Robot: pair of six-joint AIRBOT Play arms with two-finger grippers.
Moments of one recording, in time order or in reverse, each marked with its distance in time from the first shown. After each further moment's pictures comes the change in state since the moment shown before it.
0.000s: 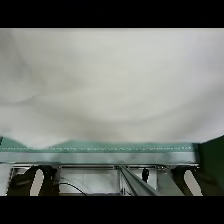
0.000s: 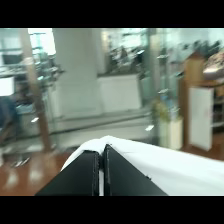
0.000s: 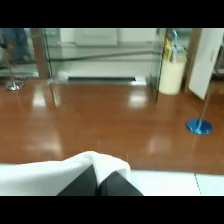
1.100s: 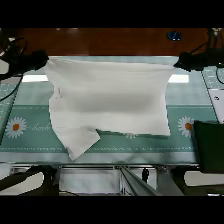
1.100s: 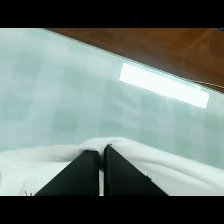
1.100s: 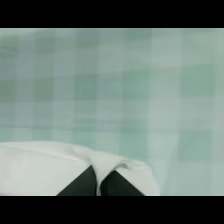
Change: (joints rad) left arm -0.224 -0.877 -0.394 0.006 0.416 -0.259; right arm 0.115 -0.903 -0.325 0.153 -0.284 -0.120
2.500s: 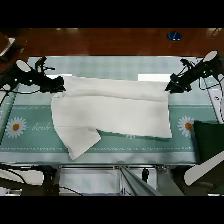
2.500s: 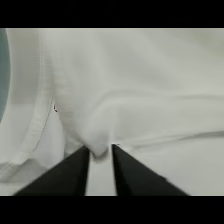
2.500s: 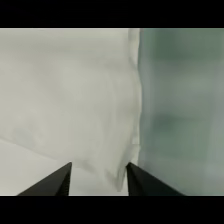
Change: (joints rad) left arm 0.047 -0.342 0.147 0.001 -0.535 0.108; right arm -0.044 -0.343 0.153 -0.070 0.467 0.088
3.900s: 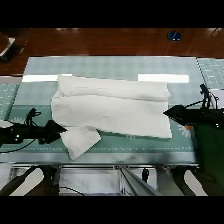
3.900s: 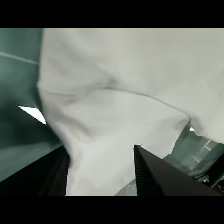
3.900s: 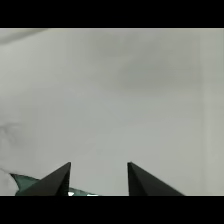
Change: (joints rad) left arm 0.339 0.595 -0.962 -0.297 -0.098 0.193; right arm -0.048 1.079 -1.136 0.261 -0.427 -0.063
